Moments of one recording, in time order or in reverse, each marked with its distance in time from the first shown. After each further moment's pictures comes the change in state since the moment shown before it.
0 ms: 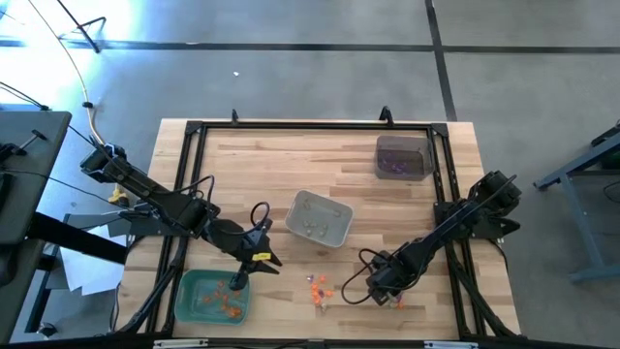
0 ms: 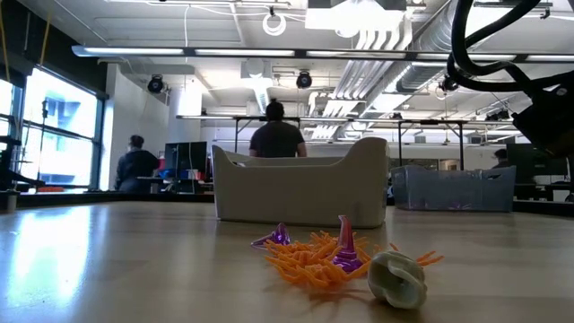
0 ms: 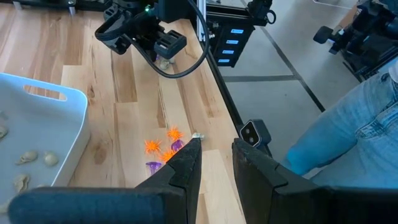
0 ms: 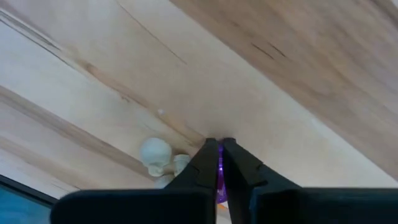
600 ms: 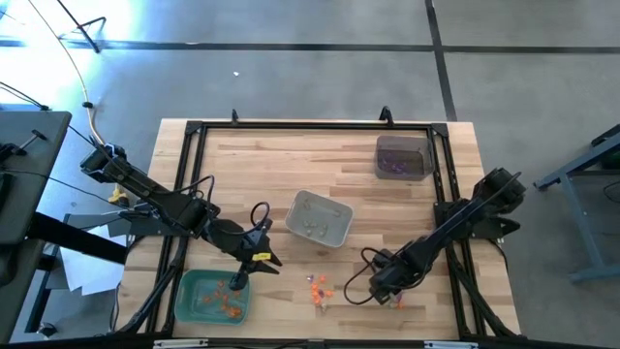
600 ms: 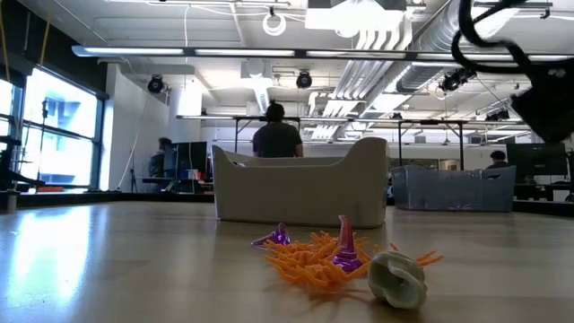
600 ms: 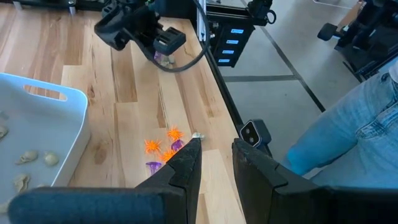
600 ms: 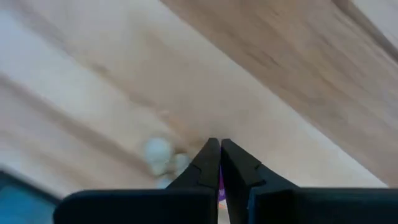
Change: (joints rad) left arm 0.000 0.000 0.000 0.000 0.000 0.000; right arm 0.001 -0.053 -0.007 -0.014 0.039 0.000
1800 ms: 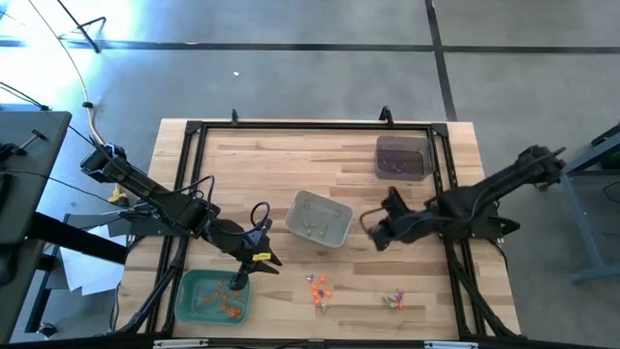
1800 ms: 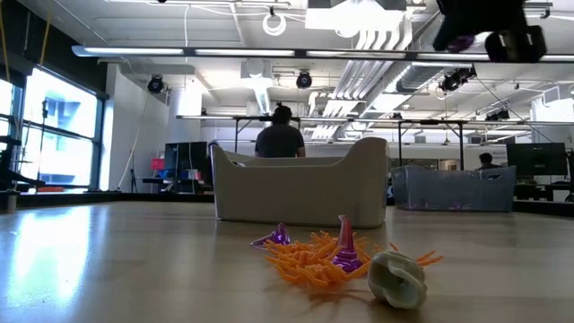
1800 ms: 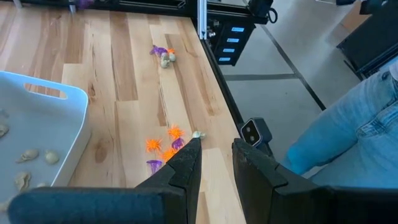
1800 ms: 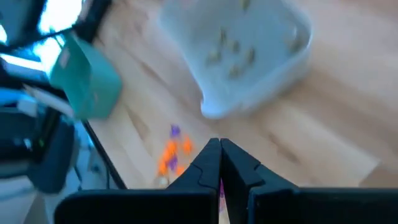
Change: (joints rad) left arm 0.000 0.000 0.000 -0.006 0.000 0.001; right arm -0.187 -0.528 0.004 -0.011 0.544 -0.223
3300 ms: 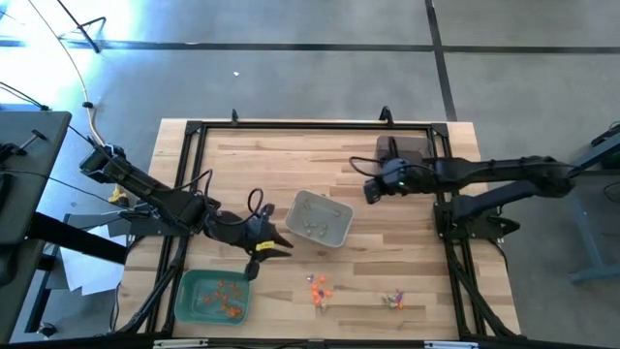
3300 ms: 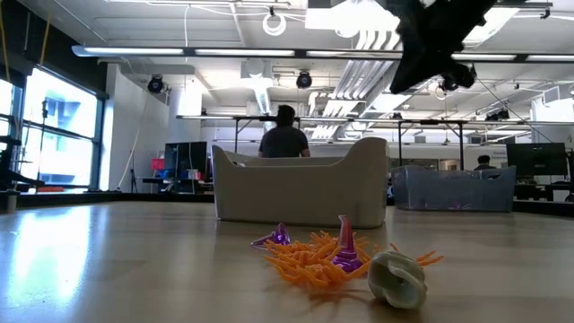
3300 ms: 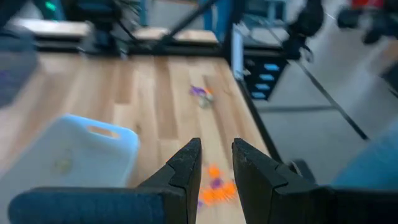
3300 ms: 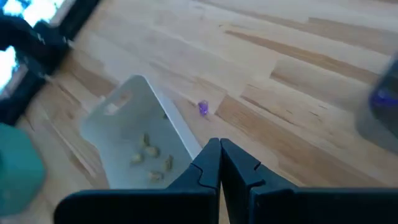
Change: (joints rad) left arm 0.041 -0.001 0.000 0.105 -0.152 0.070; right arm -0.471 -0.086 0.002 -0.058 -0.008 -0.401
